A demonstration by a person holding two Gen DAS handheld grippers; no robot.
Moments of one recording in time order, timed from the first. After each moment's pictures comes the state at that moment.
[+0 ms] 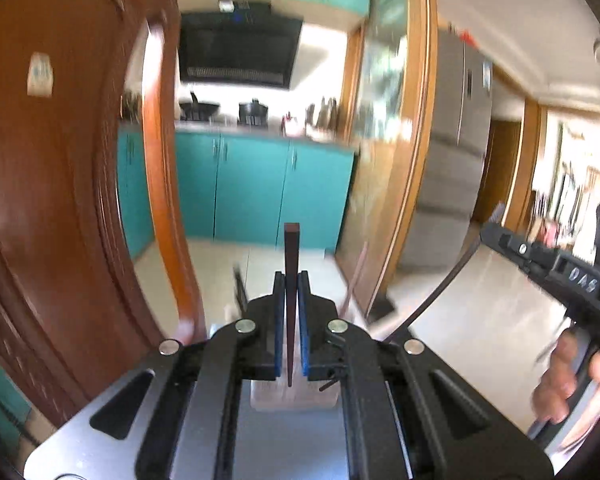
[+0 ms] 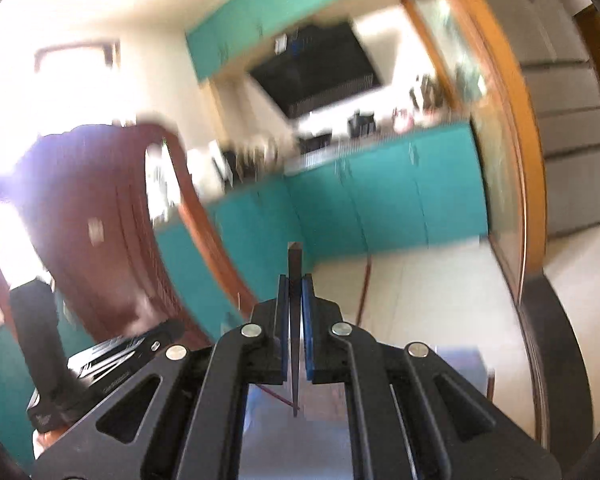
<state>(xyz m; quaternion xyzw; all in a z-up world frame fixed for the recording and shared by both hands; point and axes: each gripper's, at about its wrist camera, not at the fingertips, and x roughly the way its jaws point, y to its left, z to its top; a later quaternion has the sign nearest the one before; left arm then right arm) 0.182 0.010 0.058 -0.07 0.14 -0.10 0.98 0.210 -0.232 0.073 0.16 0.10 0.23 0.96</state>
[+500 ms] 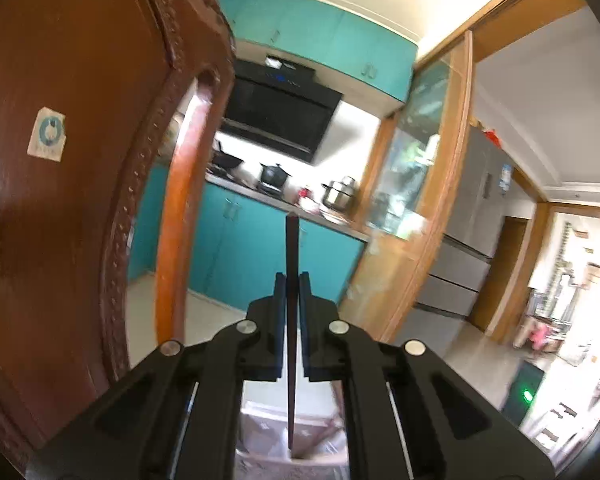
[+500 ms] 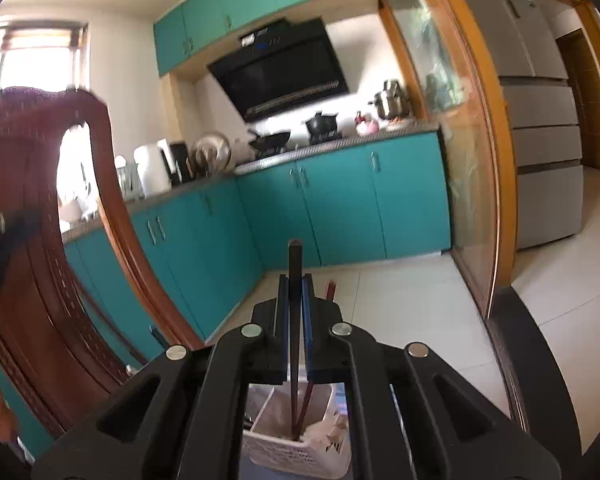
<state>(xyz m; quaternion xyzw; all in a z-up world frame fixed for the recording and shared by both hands) 0.217 0.041 0.088 -0.17 0.03 -0.06 0.98 0.296 -0.203 0.029 0.11 0.13 0.15 0.97</state>
